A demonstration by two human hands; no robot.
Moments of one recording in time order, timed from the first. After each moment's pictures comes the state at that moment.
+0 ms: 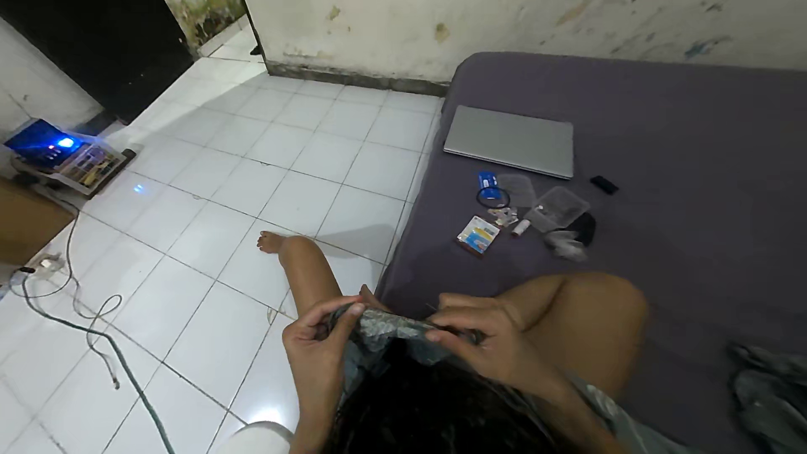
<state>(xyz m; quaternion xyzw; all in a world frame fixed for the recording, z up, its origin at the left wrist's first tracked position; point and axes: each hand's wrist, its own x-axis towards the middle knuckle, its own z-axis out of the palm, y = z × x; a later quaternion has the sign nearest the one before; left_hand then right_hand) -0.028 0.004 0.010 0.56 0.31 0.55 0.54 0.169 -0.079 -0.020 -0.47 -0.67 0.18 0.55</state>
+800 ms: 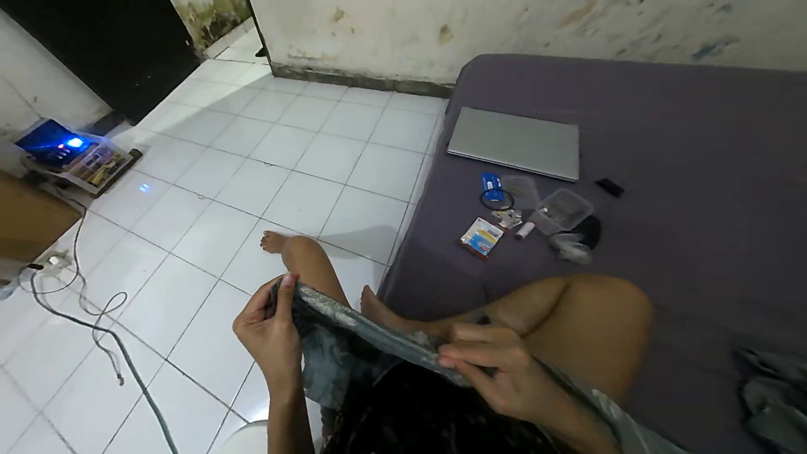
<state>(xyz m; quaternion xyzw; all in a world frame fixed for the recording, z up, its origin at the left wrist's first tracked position) -0.051 0.050 -0.001 0.54 0.41 0.62 0.38 0.163 -0.102 -0.032 -0.45 -0.70 0.13 0.54</state>
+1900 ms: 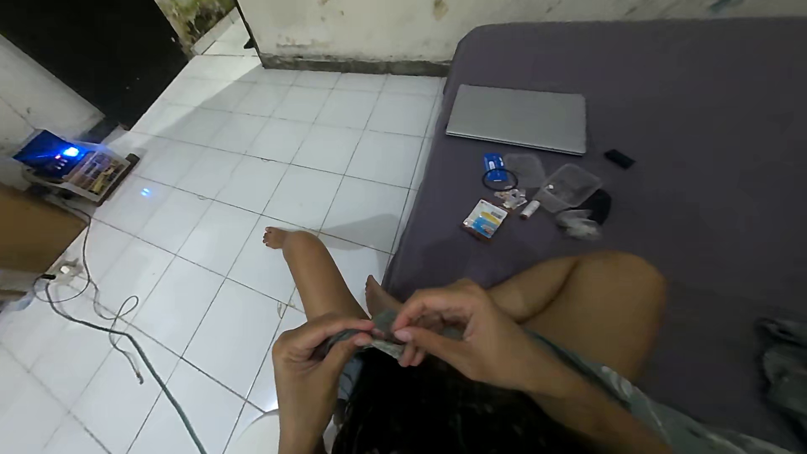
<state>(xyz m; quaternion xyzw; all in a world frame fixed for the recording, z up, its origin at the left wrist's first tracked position) -0.057 0.008 0.024 0.67 0.20 0.47 0.54 0.135 -0.066 0.028 -0.41 -0.59 0.40 0.57</state>
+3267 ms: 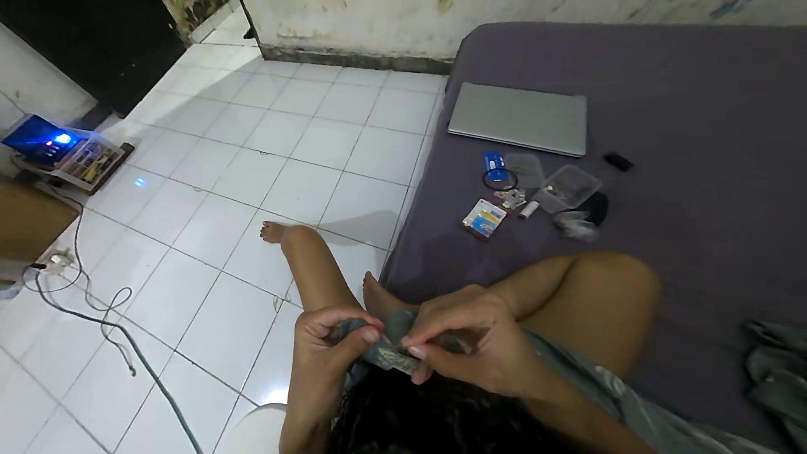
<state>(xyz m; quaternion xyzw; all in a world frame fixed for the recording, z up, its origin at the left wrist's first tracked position) -0.050 0.008 0.017 0.56 0.16 0.42 0.70 0.132 -0.068 0.013 -0.32 -0.59 0.38 0.63</state>
